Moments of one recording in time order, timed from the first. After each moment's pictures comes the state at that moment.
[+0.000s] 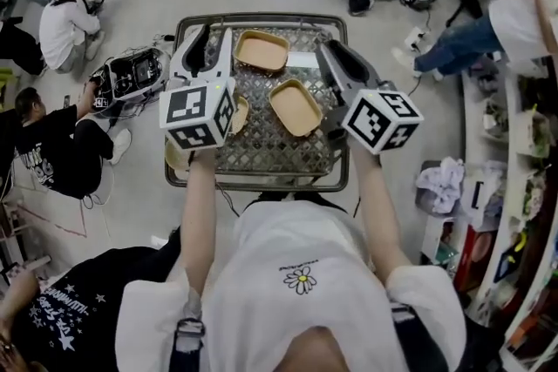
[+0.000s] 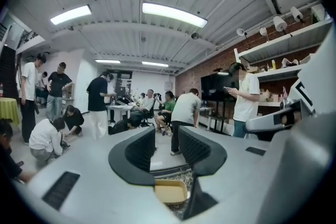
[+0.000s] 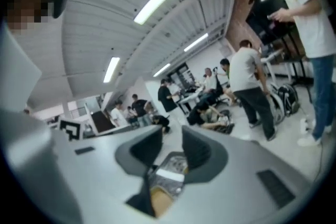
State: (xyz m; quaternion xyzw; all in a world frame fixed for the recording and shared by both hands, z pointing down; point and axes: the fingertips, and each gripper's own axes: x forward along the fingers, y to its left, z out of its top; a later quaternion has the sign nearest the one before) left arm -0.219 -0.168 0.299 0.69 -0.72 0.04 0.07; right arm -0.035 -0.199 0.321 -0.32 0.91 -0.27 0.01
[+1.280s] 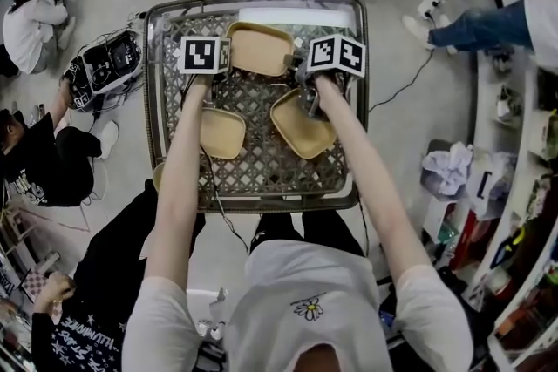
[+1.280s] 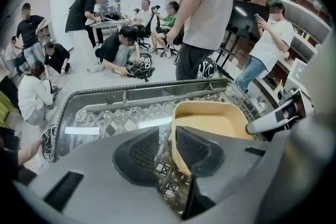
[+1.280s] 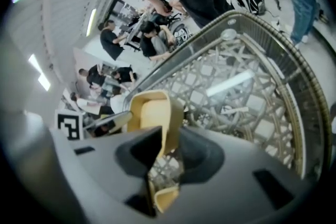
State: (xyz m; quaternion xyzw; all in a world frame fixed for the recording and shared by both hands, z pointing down) left arm -0.292 -0.277 0.668 0.64 -0.58 0.30 0.40; right arm -0.117 -0.266 0.680 -0.29 0.68 -0.62 -0.28
